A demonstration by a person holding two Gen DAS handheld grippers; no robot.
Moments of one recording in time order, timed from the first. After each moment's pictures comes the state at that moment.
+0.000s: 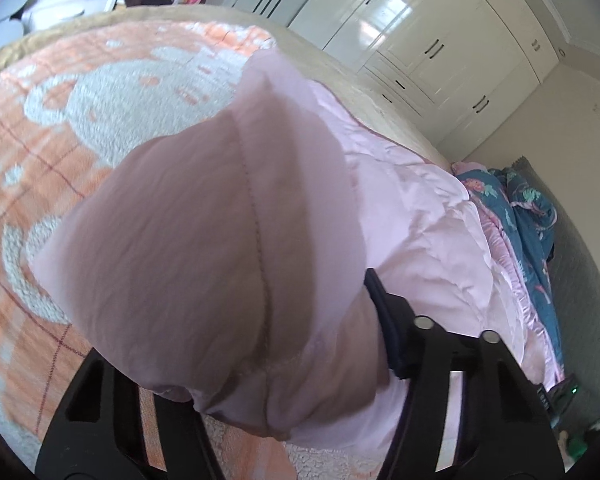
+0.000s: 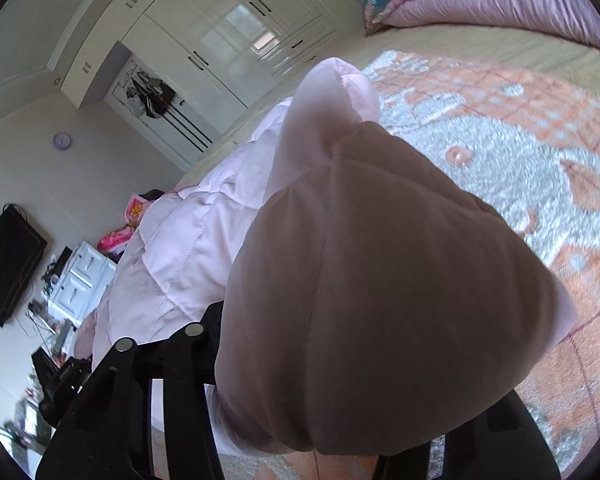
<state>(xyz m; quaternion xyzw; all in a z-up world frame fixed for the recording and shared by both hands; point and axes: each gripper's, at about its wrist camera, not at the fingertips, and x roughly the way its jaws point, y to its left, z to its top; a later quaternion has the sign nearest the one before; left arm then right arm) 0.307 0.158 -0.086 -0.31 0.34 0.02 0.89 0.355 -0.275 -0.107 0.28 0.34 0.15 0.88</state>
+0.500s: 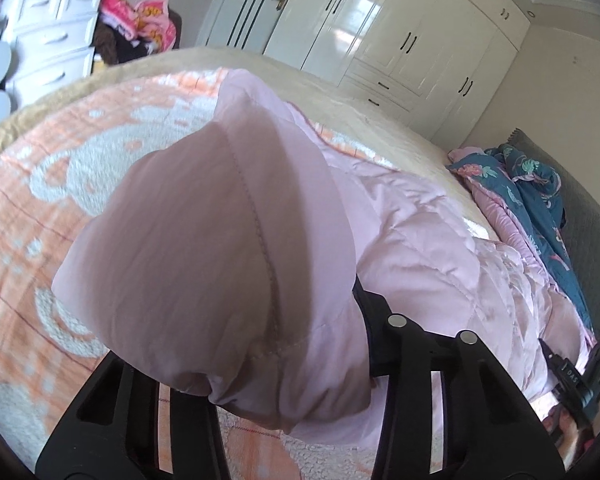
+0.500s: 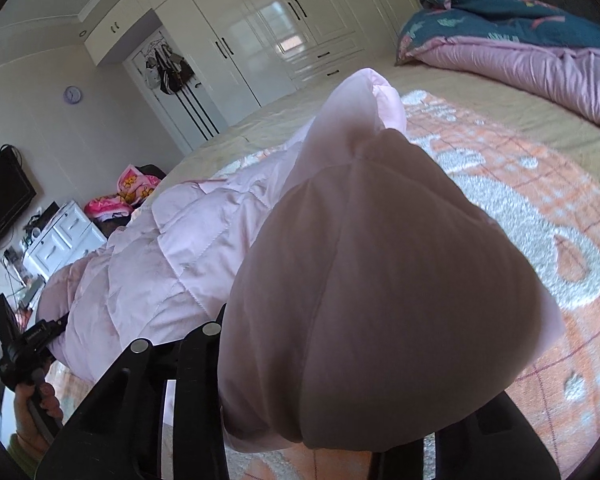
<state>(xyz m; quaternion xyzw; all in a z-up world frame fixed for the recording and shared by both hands) 0.301 0.137 -0.049 -0.22 0.31 0.03 0.93 0.340 -0.252 -0.071 0.19 0.31 0.16 0.92</state>
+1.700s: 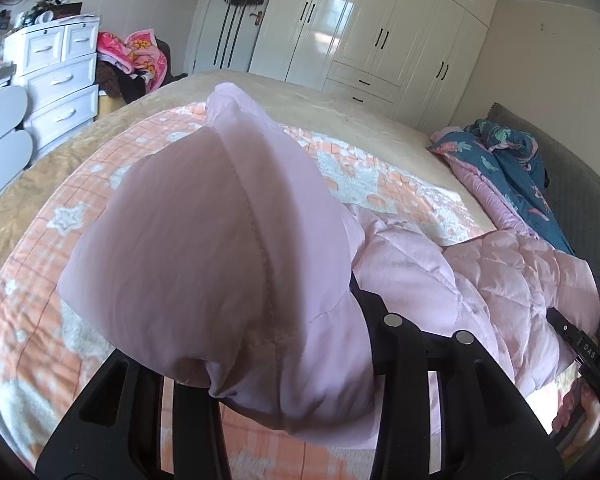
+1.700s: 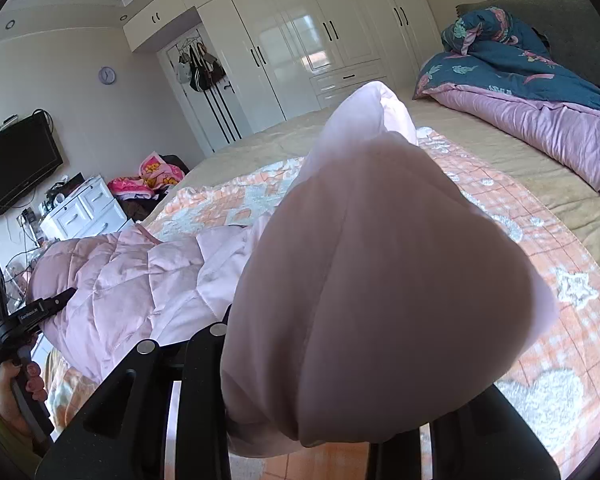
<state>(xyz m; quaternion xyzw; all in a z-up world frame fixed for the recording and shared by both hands) 0.149 0.116 0.004 -0.16 0.31 0.02 0.94 0.175 -0.251 -0.014 0.15 0.29 0.17 0.93</state>
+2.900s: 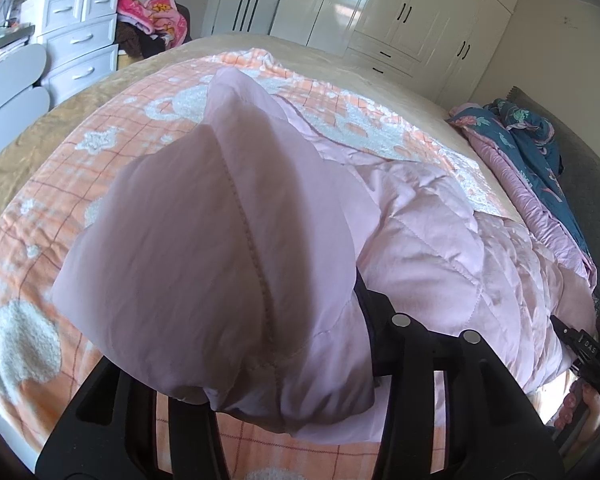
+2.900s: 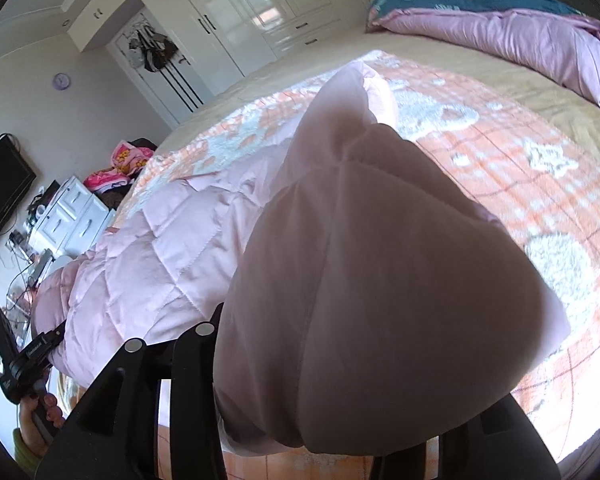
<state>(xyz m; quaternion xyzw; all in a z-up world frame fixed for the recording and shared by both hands) 0.104 0.130 -0.046 -0.18 0.37 0.04 0.91 0.149 -0.278 -0.074 0.22 0.40 0.12 0.88</state>
